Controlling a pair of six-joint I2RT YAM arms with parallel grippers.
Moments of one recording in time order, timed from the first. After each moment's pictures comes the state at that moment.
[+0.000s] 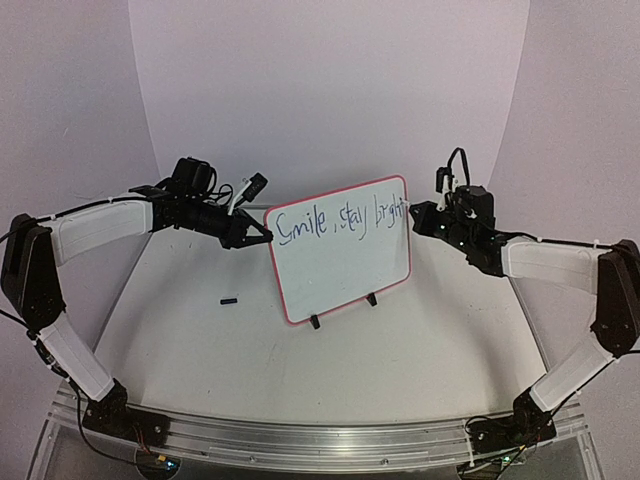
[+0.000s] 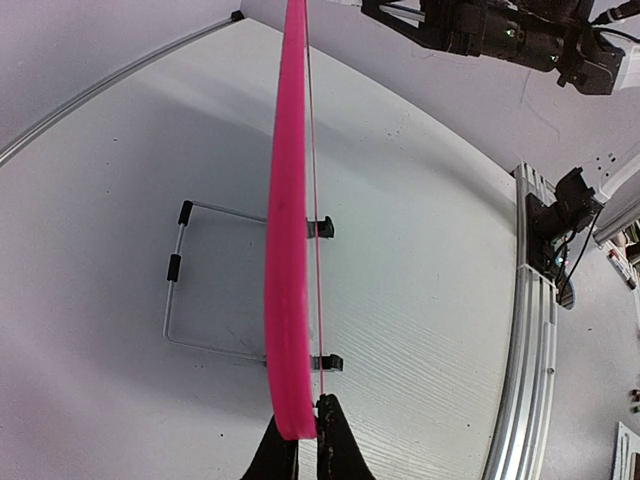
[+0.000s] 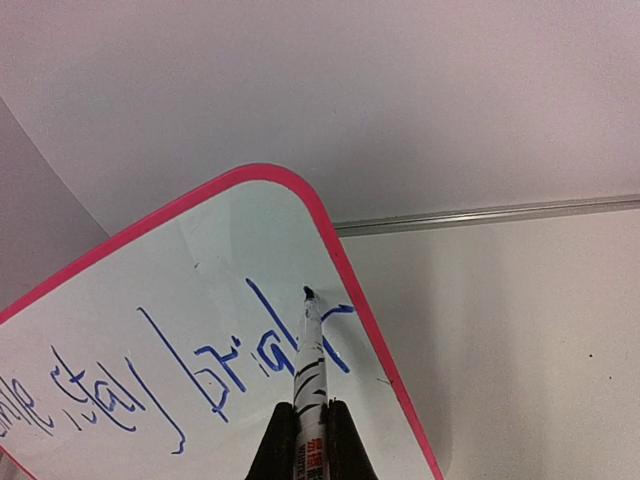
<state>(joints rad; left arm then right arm) -0.49 1.61 1.29 -0.38 0.74 0.16 0.44 1.52 0.96 0.30 0.05 0.39</state>
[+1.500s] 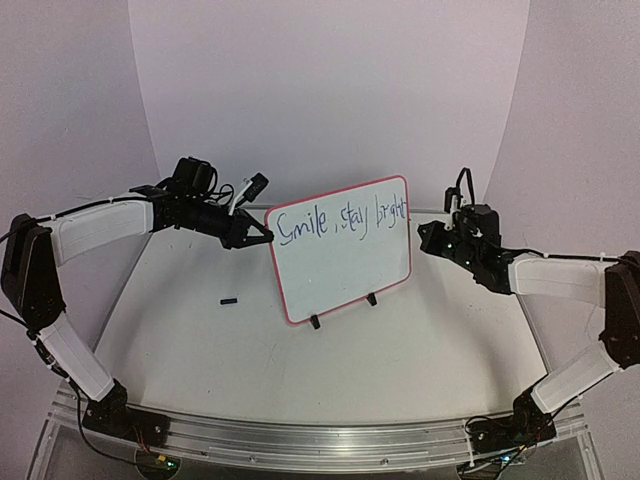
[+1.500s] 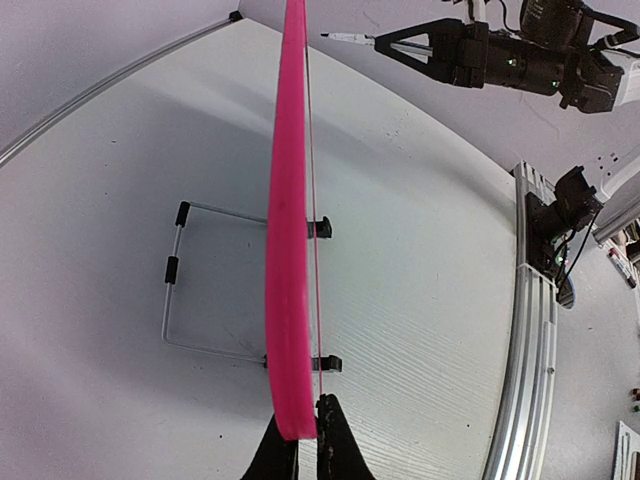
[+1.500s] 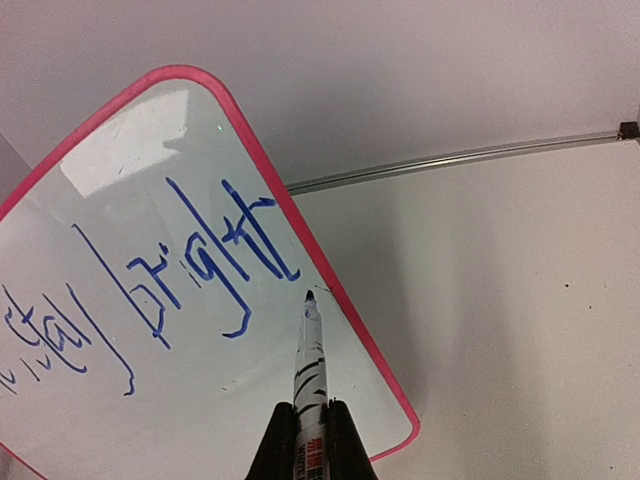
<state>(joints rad) -0.49 1.61 1.29 -0.38 0.73 0.16 0.44 1.44 0.81 0.30 0.09 0.45</state>
